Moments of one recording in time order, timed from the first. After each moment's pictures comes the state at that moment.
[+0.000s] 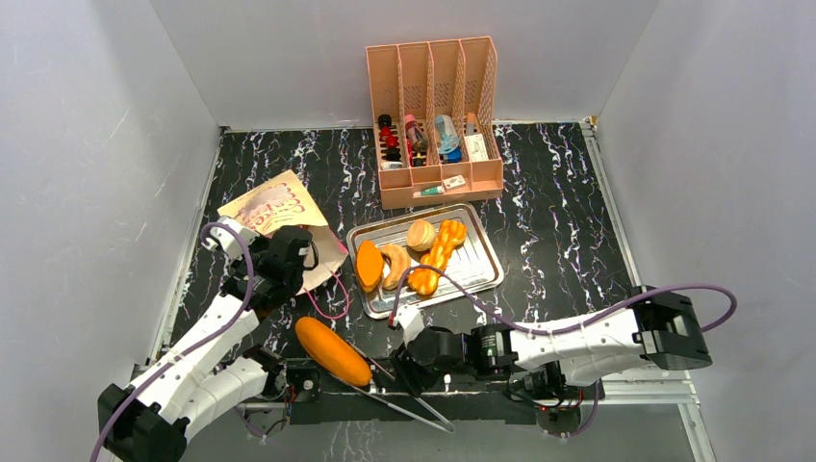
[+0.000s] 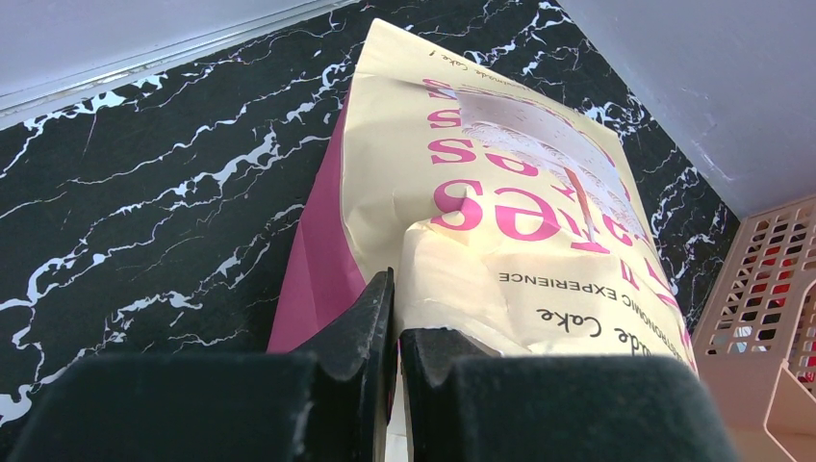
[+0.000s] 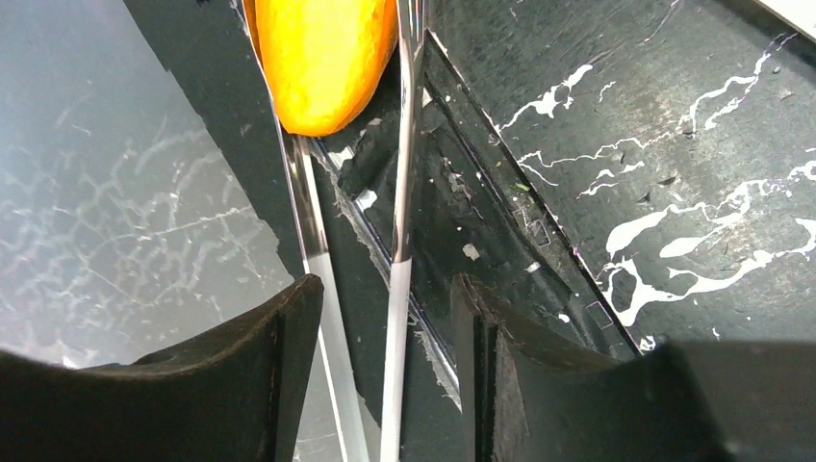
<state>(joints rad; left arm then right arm) -0.51 0.86 0.68 -0.65 -1.14 -1.12 1.52 1.22 0.62 -0.14 0.13 0.64</state>
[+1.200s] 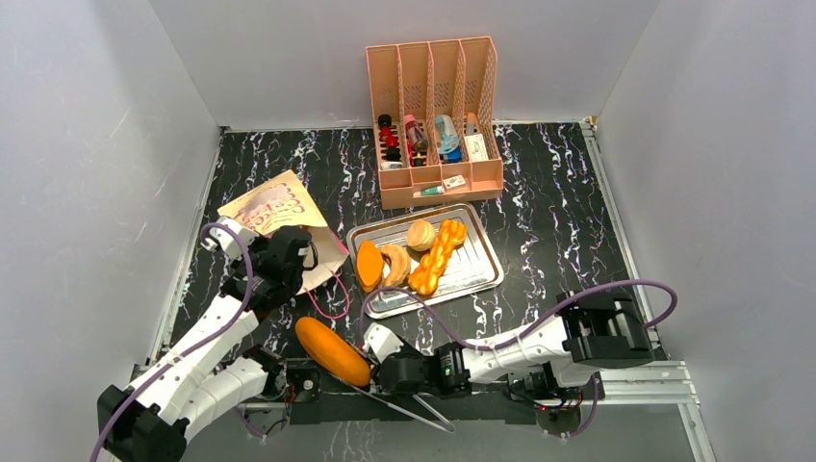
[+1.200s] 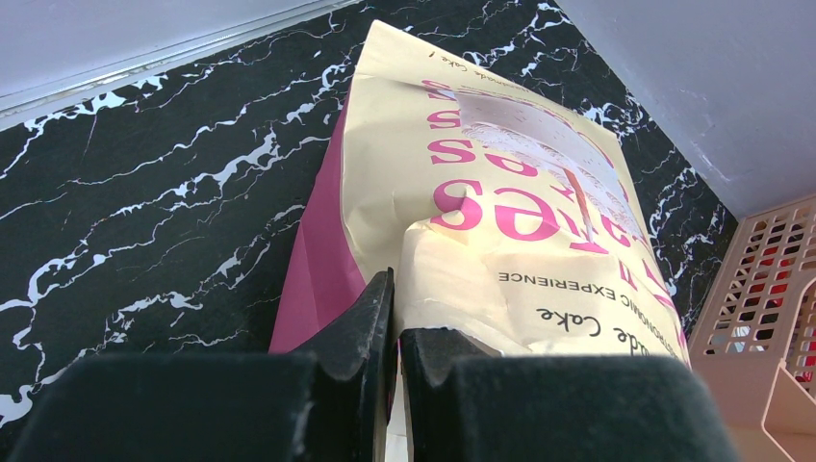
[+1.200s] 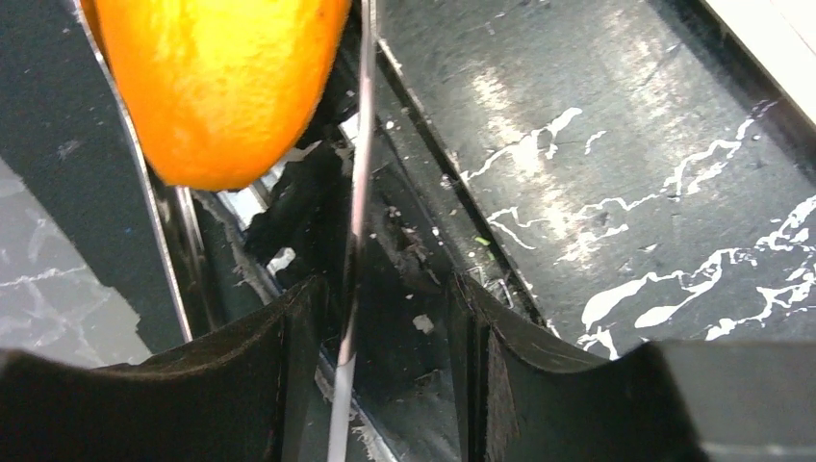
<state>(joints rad) -0.51 0.85 0.68 -0.65 -1.14 -1.12 1.64 1.56 0.76 -0.15 0.37 0.50</state>
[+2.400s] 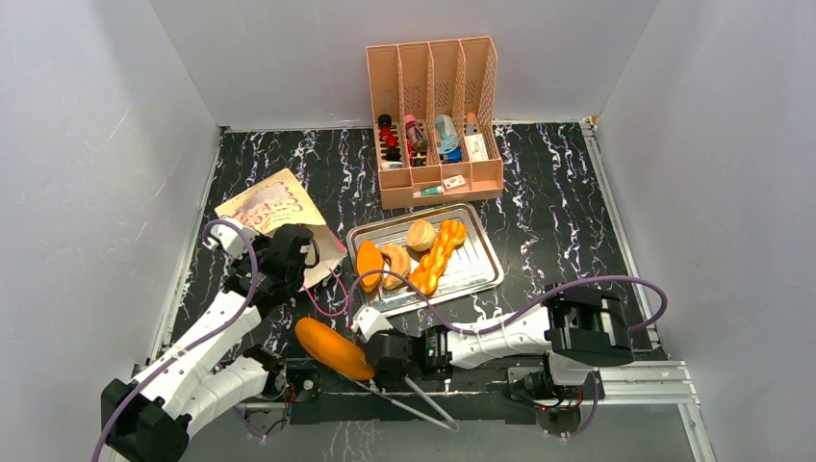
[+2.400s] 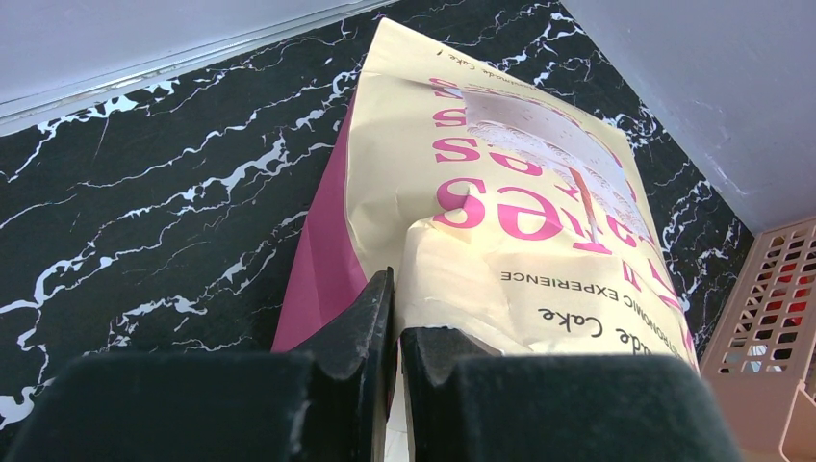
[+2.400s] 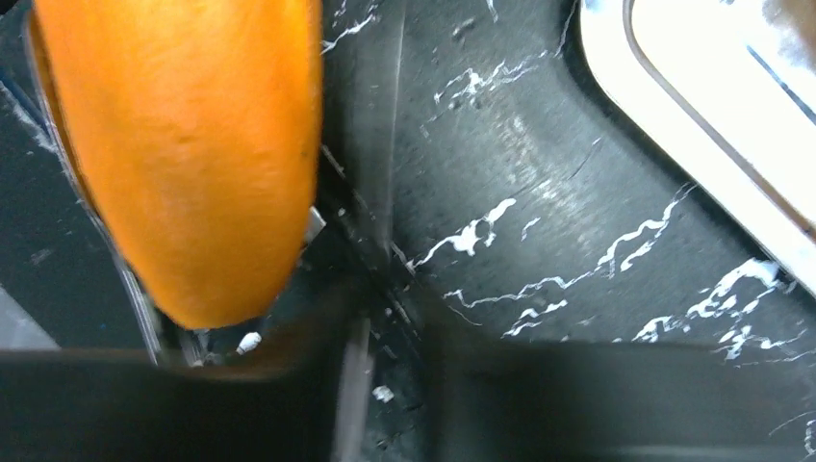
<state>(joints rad) -0.50 0.89 0.68 -0.64 -1.16 -1.13 1.52 1.64 0.87 -0.19 0.33 0.45</state>
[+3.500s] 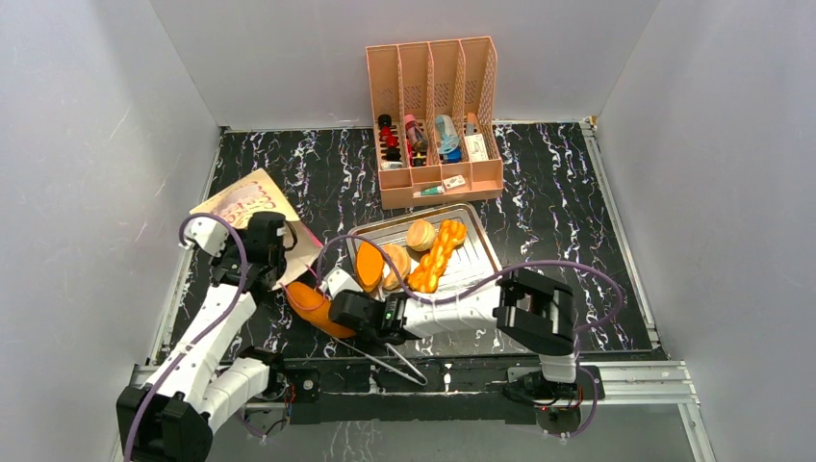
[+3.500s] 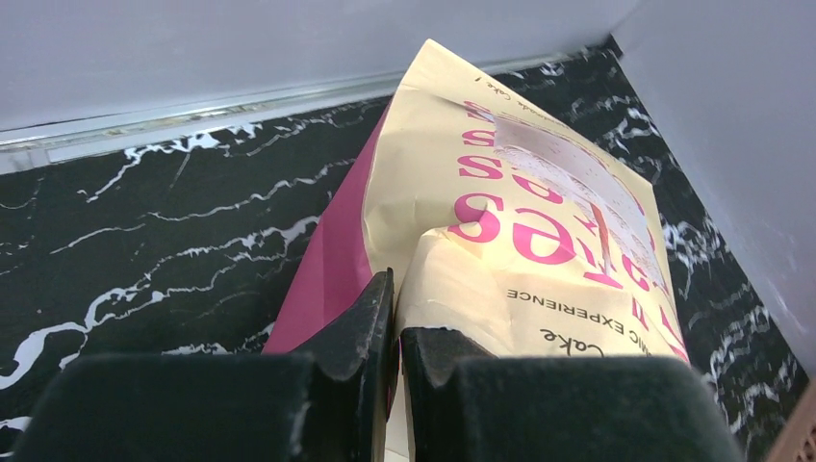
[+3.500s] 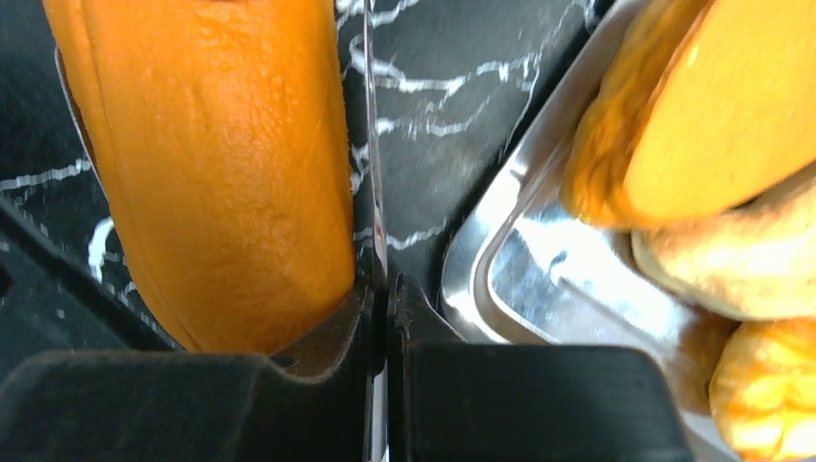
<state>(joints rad) -0.29 0.91 0.68 -0.57 -1.14 -1.09 1.37 1.87 1.18 -0.25 0.38 0.34</state>
